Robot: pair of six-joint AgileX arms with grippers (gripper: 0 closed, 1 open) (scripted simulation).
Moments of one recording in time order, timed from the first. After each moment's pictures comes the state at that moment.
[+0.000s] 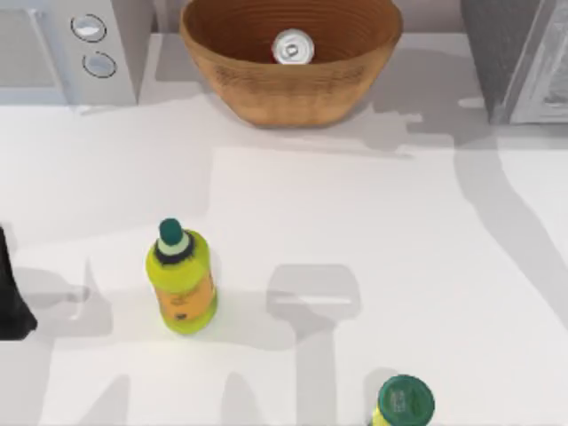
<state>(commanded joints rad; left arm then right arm) 0.00 0.00 0.00 0.00 0.00 0.00 0.44 1.29 1.72 -0.44 0.45 0.02</state>
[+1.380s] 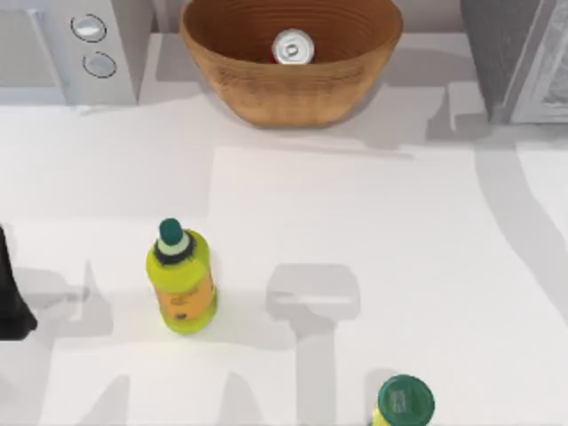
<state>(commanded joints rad) 0.00 0.00 0.00 0.00 0.00 0.00 0.30 1.17 1.53 -0.33 0.33 0.01</state>
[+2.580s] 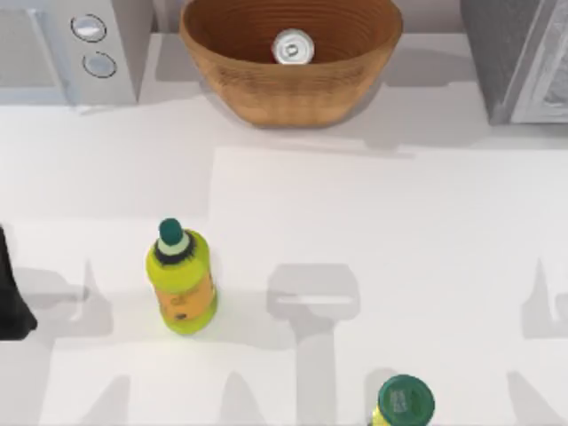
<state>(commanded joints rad) 0.00 0.00 0.00 0.00 0.00 0.00 0.00 0.00 0.00 0.00 0.00 0.00</state>
